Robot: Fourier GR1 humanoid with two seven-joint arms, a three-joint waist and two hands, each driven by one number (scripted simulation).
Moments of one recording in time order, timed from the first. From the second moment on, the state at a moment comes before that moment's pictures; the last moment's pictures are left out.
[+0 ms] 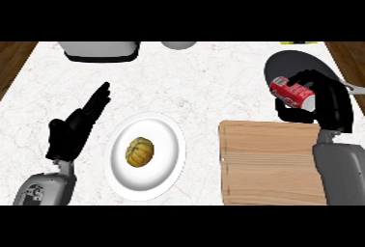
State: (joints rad) left arm -0.17 0.17 -0.02 -1.58 -0.08 -0.12 0.21; right arm -0.37 -0.21 -0.15 -1.39 0.83 -0.18 0.04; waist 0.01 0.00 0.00
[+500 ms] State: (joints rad) left arm -0.17 0.17 -0.02 -1.60 -0.08 -0.15 0.22; right arm -0.66 -0.35 -0.33 -0.76 0.79 -0.40 -0.23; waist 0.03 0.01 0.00
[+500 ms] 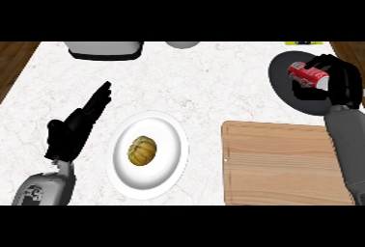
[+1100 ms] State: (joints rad) left arm -0.19 0.15 -0.03 -1.59 -0.09 -0.15 0.21; right arm -0.85 -0.48 -0.44 -0.32 0.74 -0.51 -0.48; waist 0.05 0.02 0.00
